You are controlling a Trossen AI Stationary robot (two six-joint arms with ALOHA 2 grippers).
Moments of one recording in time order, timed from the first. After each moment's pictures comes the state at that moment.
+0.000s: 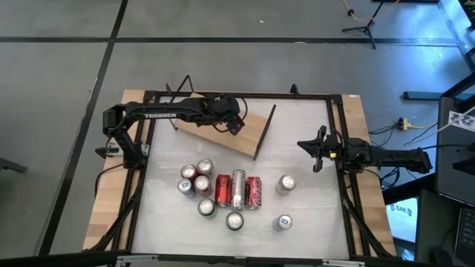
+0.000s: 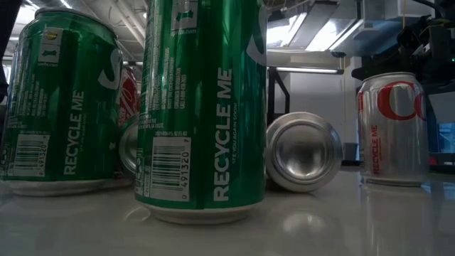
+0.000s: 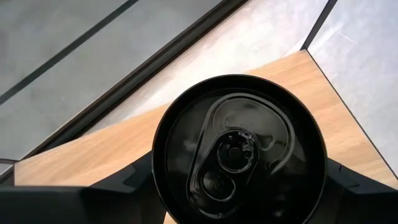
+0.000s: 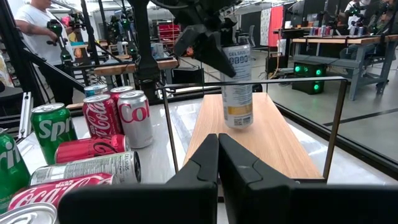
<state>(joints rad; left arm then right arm) 0.26 1.71 1.43 -0.67 -0.45 -0.43 0.00 0.05 0.01 0.05 0.21 0.08</state>
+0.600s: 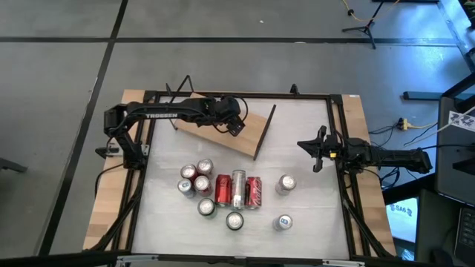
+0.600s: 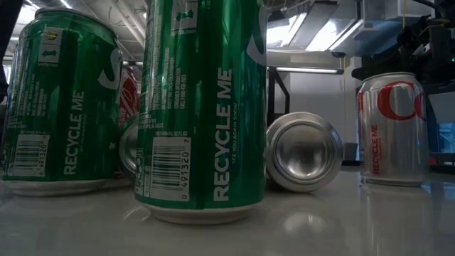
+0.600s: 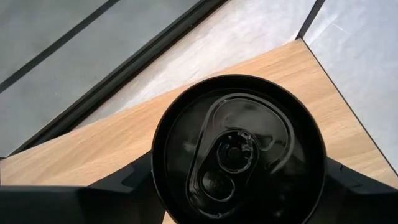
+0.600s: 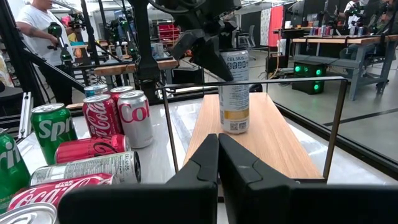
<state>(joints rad) 0.26 1.72 1.43 -0.67 -0.42 -0.44 0.00 0.05 0.01 0.05 0.21 0.08</state>
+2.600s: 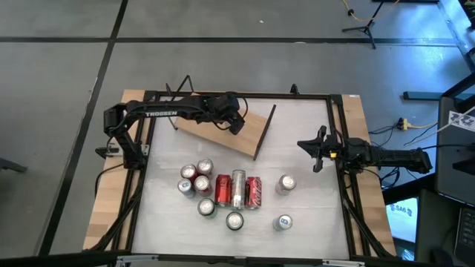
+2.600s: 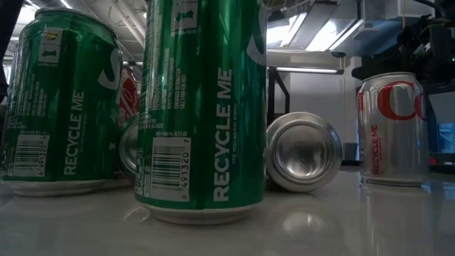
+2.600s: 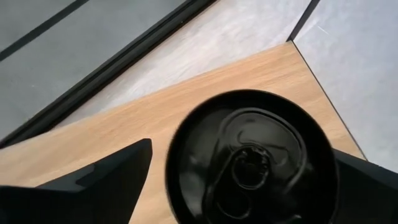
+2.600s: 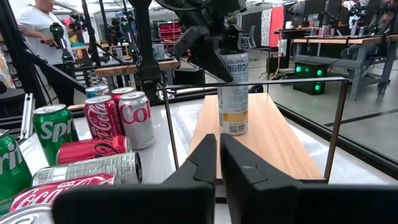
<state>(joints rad) 0.29 1.72 1.43 -0.66 -0.33 -0.44 0.00 0.05 0.01 0.07 0.21 0.08</state>
